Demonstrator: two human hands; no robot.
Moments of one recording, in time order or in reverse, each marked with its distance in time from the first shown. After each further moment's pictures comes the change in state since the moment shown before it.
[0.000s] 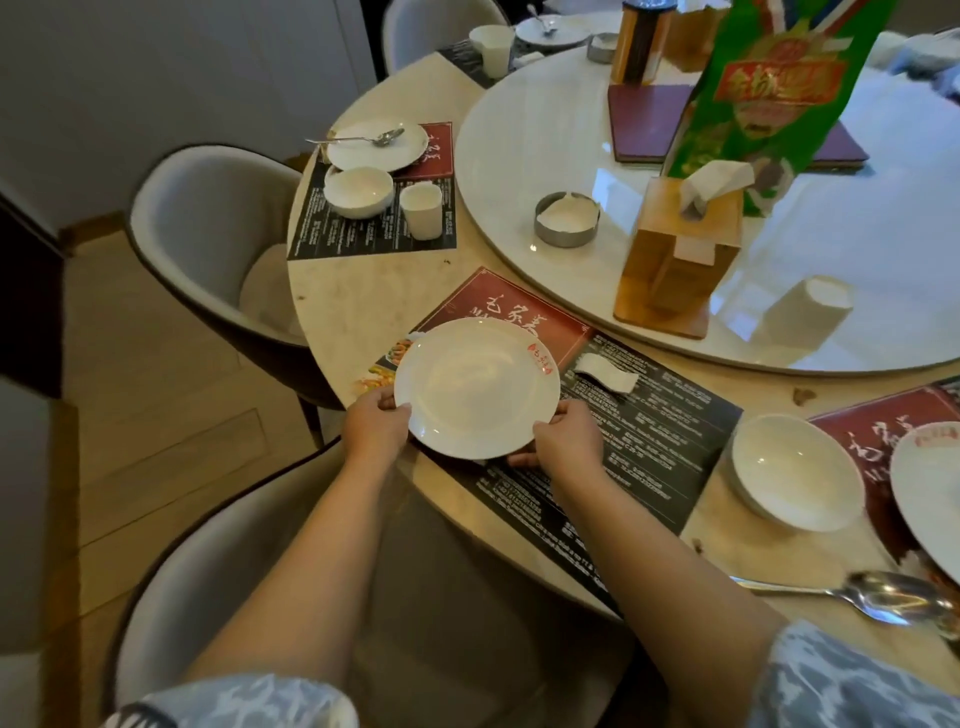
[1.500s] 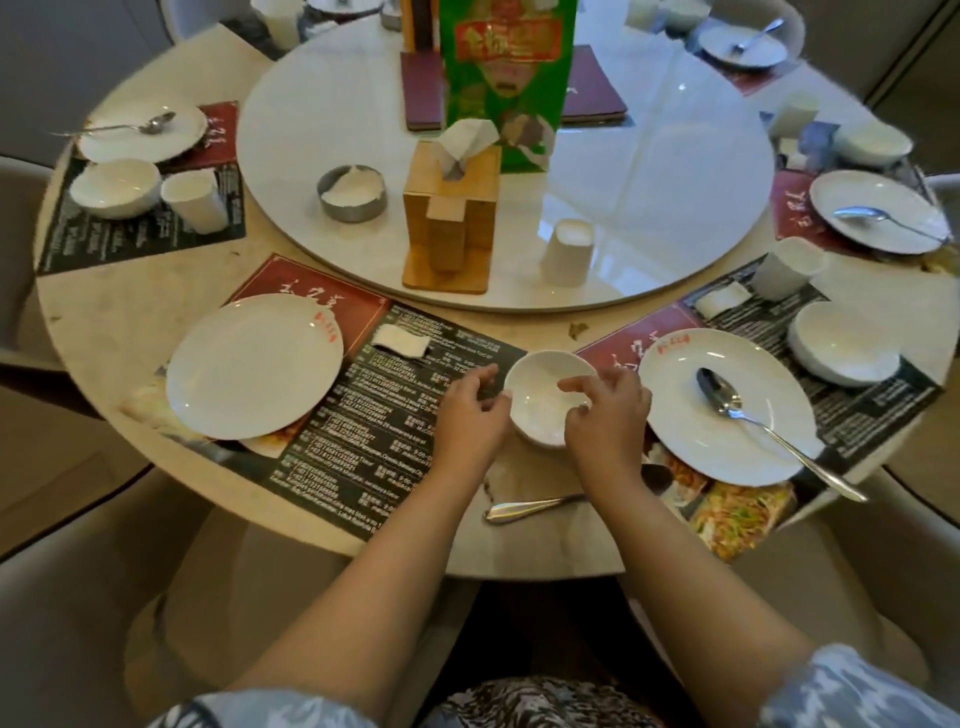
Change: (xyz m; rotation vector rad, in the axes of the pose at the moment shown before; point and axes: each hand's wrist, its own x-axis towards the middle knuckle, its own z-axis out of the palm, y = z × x) left_hand -0.194 0.043 0.214 0.006 -0.538 0.408; right_hand 0.002 0.058 -0.238 -0.512 0.532 -0.419
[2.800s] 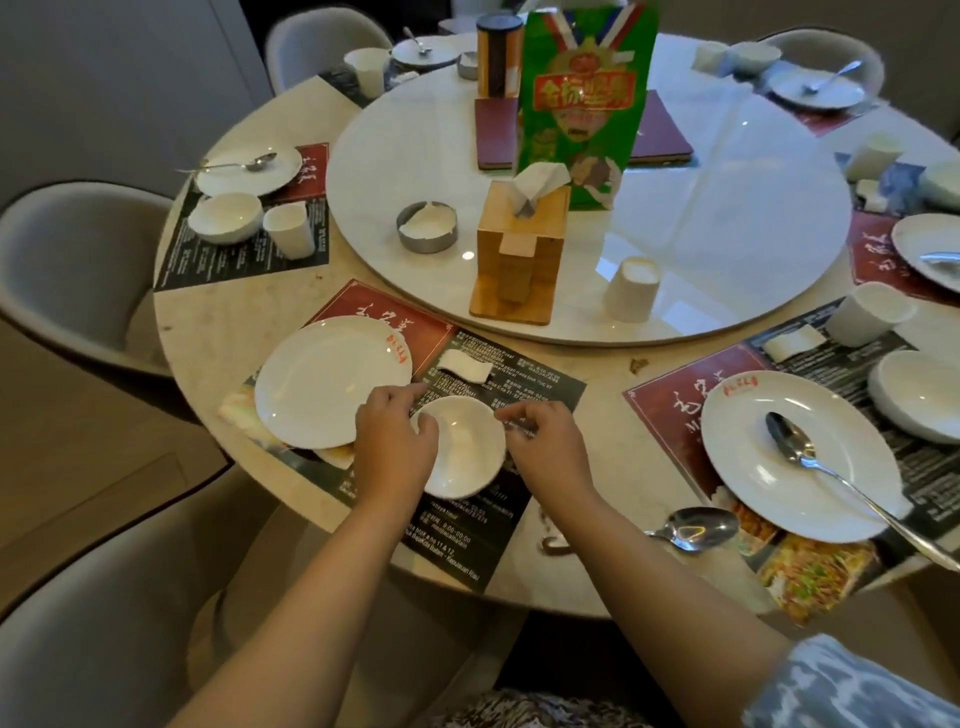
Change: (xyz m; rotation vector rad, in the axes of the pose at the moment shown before) left_hand -0.006 -0.021 -0.118 0.459 0.369 0.103; right_hand -0.027 -0.079 0.050 0.282 -0.389 -0.073
